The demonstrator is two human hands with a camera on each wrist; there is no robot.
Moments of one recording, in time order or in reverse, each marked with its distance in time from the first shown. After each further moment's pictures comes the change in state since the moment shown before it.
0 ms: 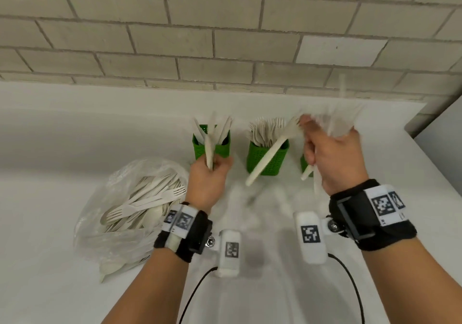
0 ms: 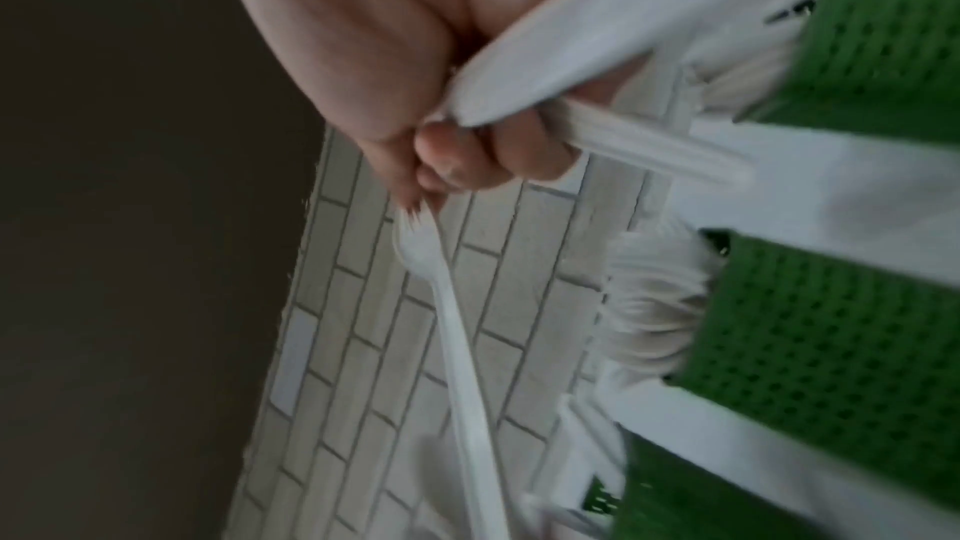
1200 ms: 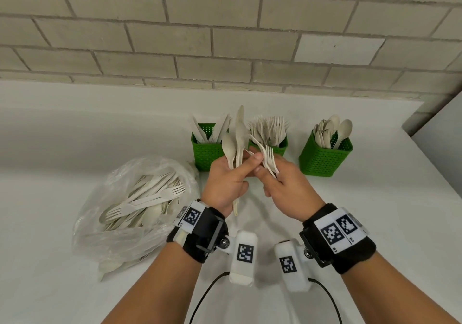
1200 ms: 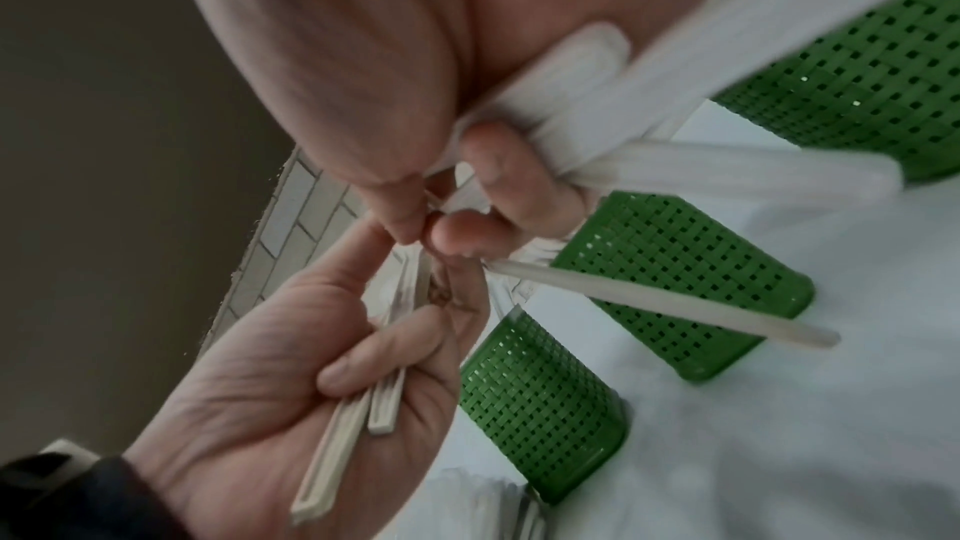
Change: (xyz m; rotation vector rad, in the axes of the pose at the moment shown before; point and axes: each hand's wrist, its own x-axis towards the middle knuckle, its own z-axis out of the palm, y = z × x) left_hand -0.022 0.024 0.026 -0.493 -0.300 -0.145; right_hand -0.035 0.053 0.015 -0.516 -0.572 -0.132
